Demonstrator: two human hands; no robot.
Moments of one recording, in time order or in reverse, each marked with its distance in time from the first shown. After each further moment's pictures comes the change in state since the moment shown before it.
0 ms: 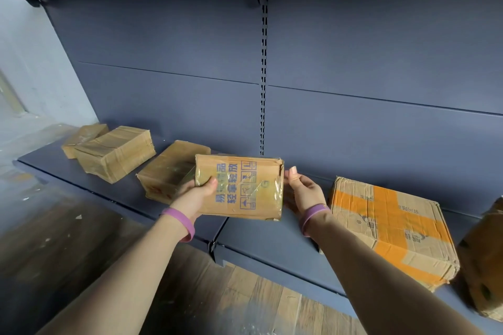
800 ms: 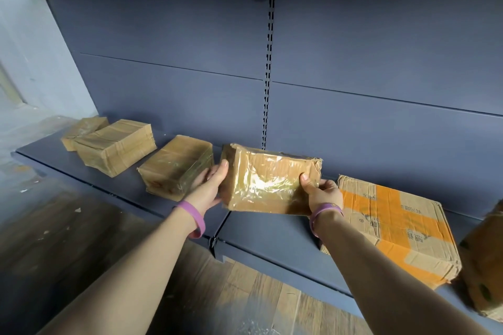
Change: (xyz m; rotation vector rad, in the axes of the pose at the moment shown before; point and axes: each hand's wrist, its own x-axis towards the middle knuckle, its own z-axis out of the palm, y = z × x) left_hand -0.015 0.008 0.017 -0.054 -0.087 0.041; right_hand -0.002 -0.001 -0.020 -0.087 0.283 -0.041
